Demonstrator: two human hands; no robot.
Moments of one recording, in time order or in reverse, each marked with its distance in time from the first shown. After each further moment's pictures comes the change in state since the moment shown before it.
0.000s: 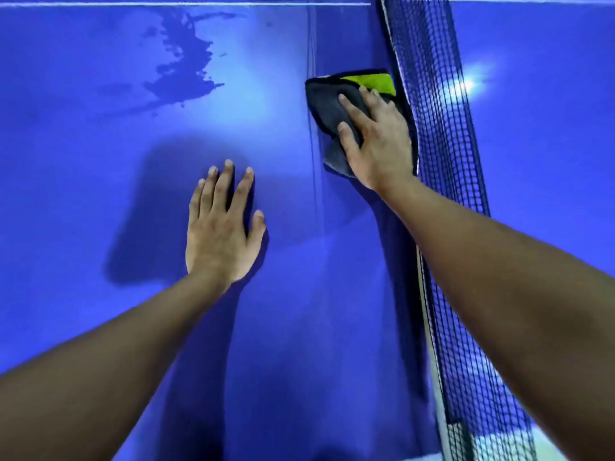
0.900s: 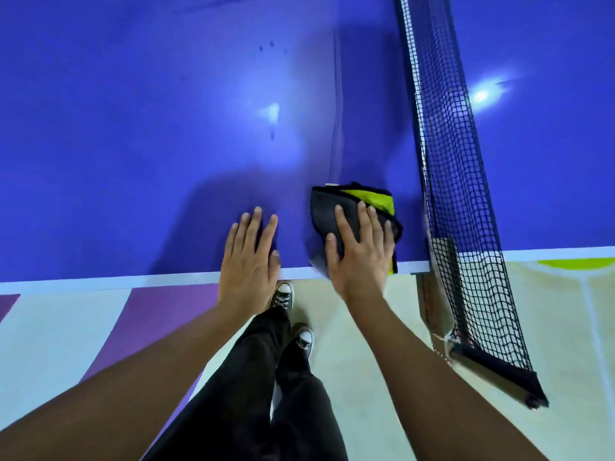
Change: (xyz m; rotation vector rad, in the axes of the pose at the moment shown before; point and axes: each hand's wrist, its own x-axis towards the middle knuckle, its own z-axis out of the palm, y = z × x) left_hand -0.361 0.018 0.006 0.015 -0.088 0.060; right_hand -0.457 -0.134 -0.022 -0.015 0.001 0.207
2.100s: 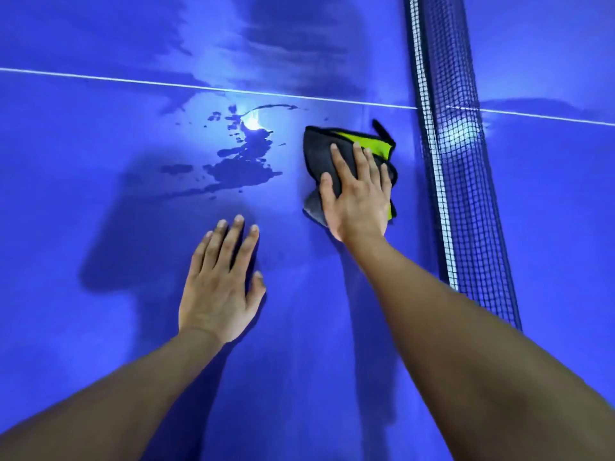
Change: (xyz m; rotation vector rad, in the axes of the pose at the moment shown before) left_hand 0.394 -0.120 -0.058 0.045 0.075 0.005; right_hand 0.531 -0.079 0.068 -0.114 -0.069 -0.006
